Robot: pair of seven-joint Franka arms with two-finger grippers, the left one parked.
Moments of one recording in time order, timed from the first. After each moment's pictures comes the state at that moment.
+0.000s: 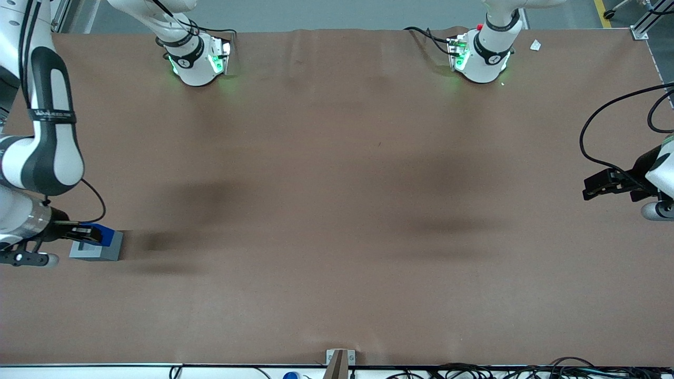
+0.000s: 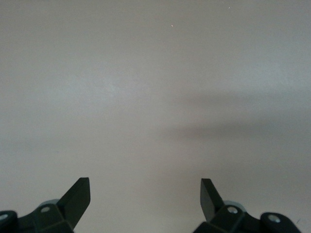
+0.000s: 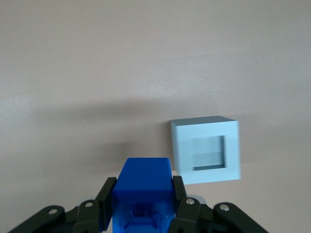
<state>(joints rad) -0.05 0.47 -0.16 -1.57 0.05 2.07 -0.15</state>
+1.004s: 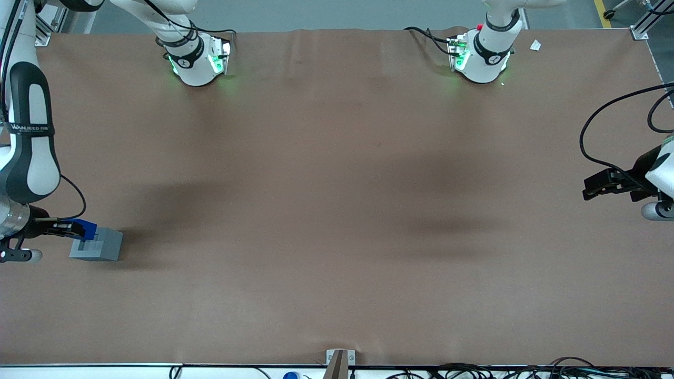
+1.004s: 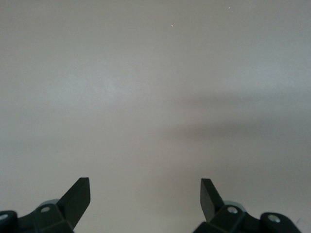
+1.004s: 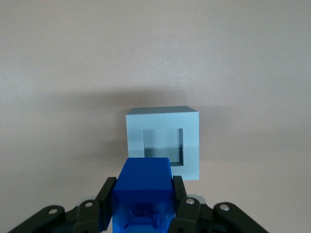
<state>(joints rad) -0.14 0.54 -0.16 -1.55 0.05 2.07 -0.27</state>
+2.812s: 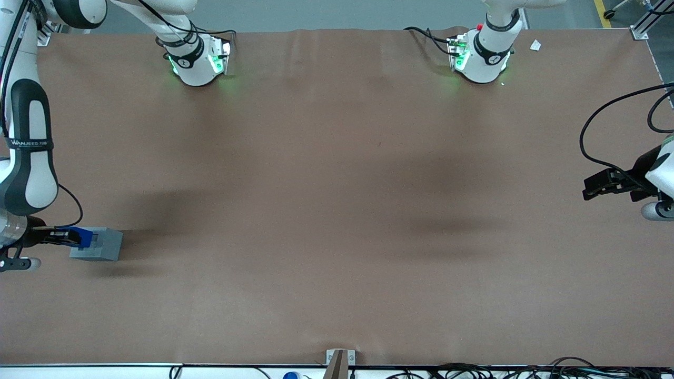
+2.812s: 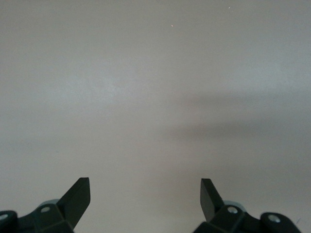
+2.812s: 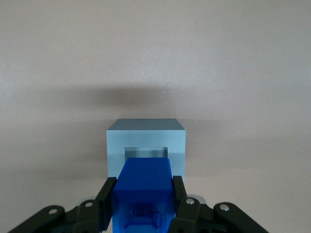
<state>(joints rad) -0.17 0.63 -0.16 -1.46 0.05 2.07 -0.34</state>
